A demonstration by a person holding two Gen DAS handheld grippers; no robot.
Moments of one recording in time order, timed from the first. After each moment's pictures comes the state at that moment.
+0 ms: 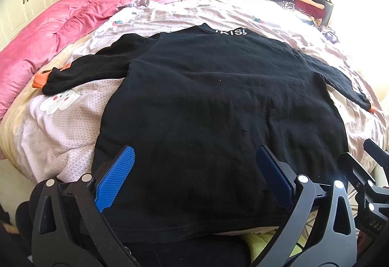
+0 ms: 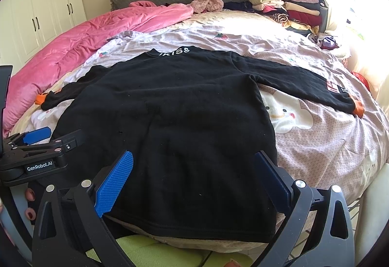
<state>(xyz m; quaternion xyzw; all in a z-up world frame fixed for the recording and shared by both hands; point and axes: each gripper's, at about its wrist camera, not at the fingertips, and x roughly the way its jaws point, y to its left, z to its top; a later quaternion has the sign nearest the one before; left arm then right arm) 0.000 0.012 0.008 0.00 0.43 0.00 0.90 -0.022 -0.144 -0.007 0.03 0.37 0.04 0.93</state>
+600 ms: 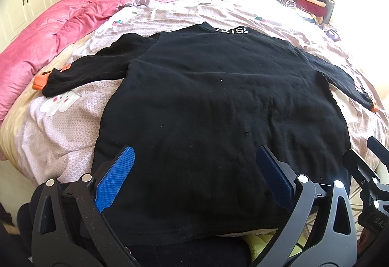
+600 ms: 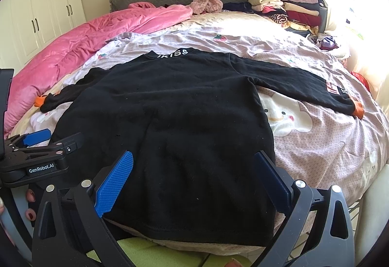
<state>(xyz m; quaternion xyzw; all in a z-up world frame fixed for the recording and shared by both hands) 0.002 0.013 0.004 0.00 0.43 0.00 0.90 -0.018 -0.147 -0.004 0.03 0.37 0.04 0.93</state>
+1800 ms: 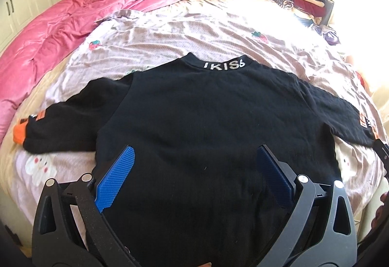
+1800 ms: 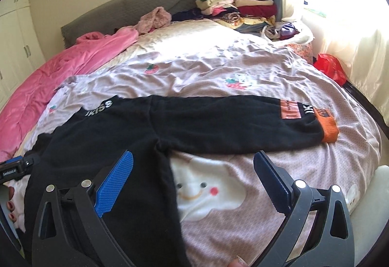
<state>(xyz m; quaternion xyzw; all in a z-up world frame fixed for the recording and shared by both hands) 0.139 -0.016 0.040 0.01 0.45 -0.02 0.89 0.073 -0.290 0.020 0.12 0.34 -0.08 0.93</state>
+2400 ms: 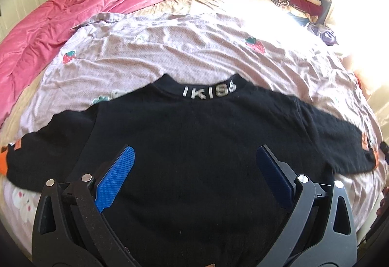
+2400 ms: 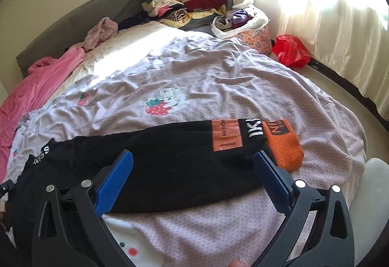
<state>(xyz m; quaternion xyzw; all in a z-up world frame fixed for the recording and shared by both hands) 0.225 -0.042 0.033 0.00 0.46 -0.05 0.89 0.115 -0.412 0.003 0.17 0.34 -0.21 0.90</state>
